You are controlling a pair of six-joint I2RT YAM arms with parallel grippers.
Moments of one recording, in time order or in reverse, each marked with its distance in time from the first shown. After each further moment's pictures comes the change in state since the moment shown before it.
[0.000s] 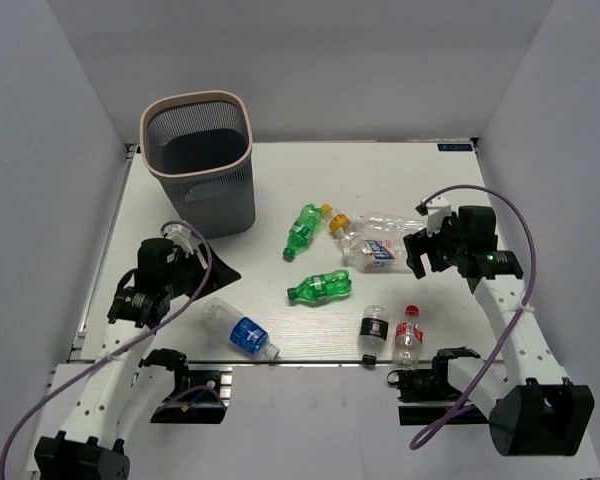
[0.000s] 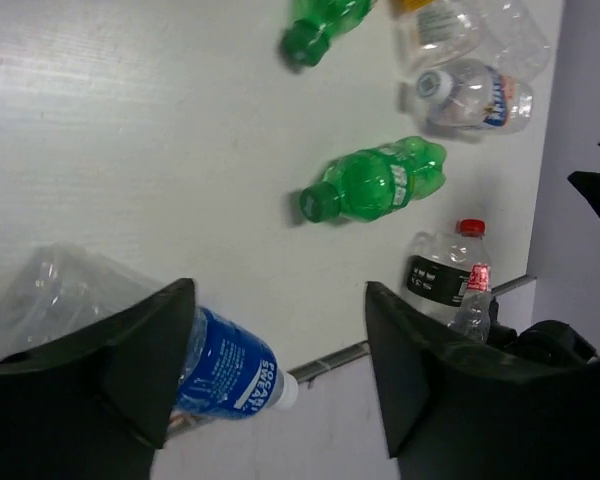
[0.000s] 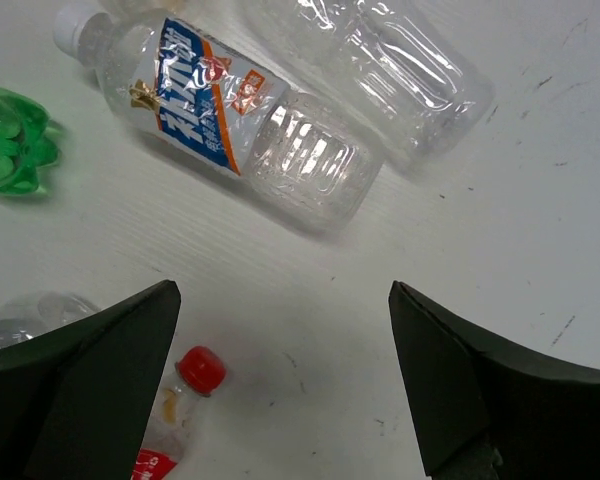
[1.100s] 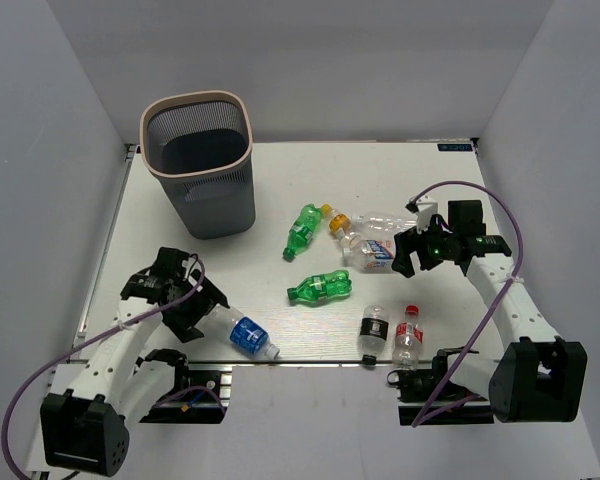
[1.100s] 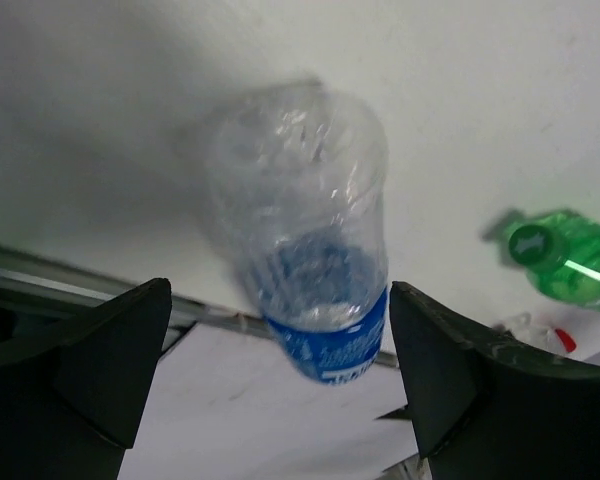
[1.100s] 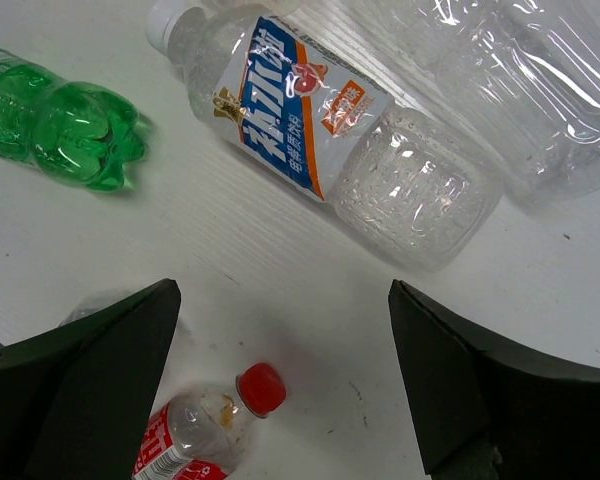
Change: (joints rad) left arm -0.002 0.213 0.005 -0.436 -0.254 -0.333; right arm 0.006 0.208 0.059 -0.016 -0.176 0.022
